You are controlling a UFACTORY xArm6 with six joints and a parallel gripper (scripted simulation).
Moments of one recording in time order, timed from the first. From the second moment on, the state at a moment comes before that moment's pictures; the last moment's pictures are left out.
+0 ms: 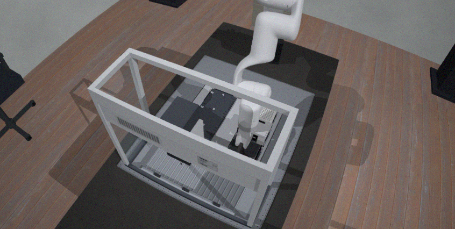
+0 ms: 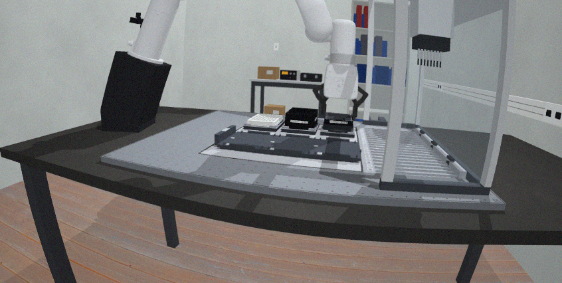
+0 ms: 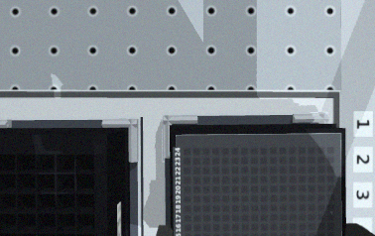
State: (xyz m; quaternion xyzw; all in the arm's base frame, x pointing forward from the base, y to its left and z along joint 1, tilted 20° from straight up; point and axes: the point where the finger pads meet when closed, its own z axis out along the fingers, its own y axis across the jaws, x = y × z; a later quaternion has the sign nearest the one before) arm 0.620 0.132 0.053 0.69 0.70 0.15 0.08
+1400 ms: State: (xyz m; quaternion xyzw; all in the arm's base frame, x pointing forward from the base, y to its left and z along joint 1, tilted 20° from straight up) arm 0.602 0.127 0.106 0.69 0.70 0.15 0.08
